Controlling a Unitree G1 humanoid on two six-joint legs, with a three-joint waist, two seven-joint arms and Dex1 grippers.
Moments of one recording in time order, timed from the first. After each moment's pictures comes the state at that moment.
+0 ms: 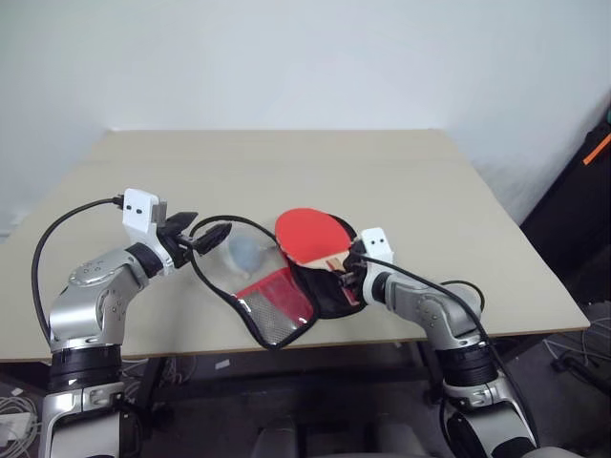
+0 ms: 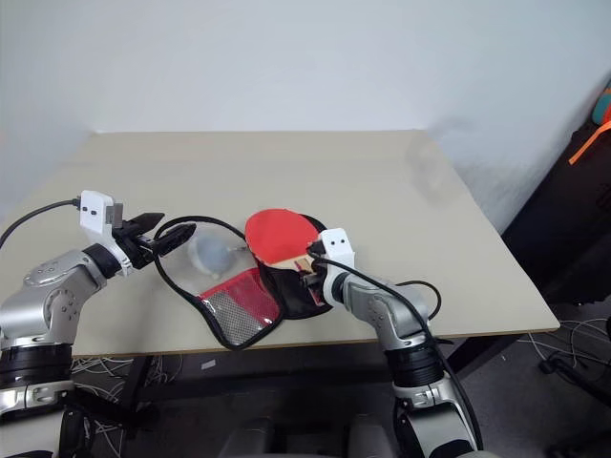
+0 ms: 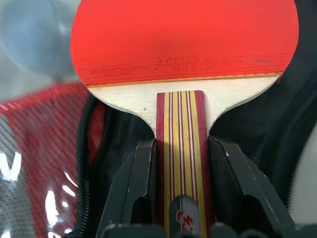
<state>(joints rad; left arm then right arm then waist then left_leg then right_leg) -0.37 0.64 0.28 0.14 -0.45 0.53 -0.71 -0.46 -0.03 0.16 -0.05 0.34 1.07 0.20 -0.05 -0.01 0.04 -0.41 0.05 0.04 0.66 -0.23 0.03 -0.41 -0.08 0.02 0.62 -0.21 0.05</state>
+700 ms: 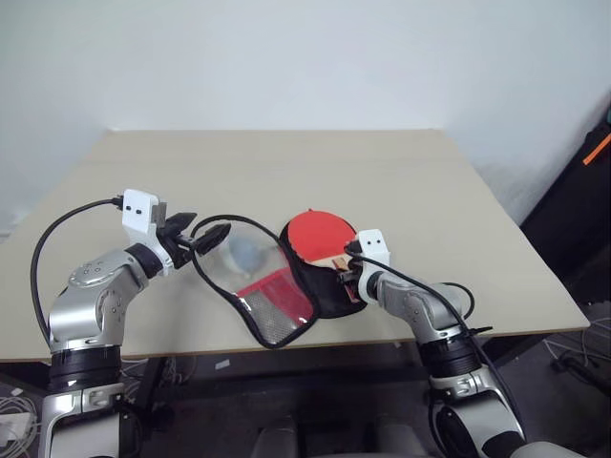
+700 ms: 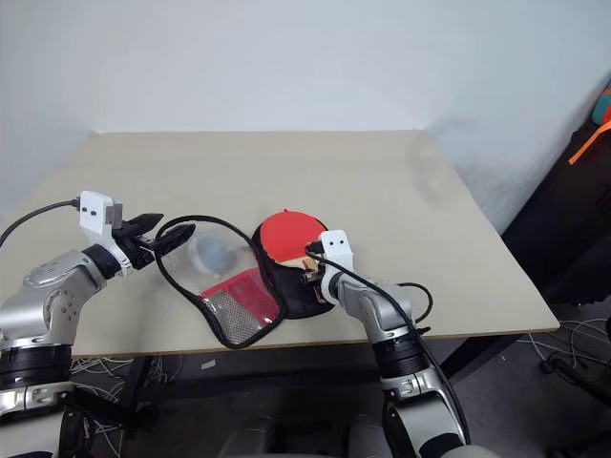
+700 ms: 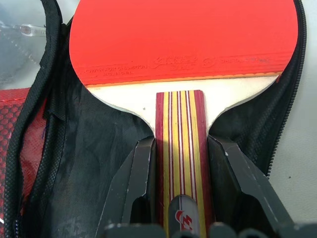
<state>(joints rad) -0.36 0.64 0.29 0.13 -0.45 0.54 -0.69 -0.51 0.00 0.14 0.09 0.26 0.97 0.14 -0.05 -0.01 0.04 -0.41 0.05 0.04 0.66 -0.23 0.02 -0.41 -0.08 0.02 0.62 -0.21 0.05</state>
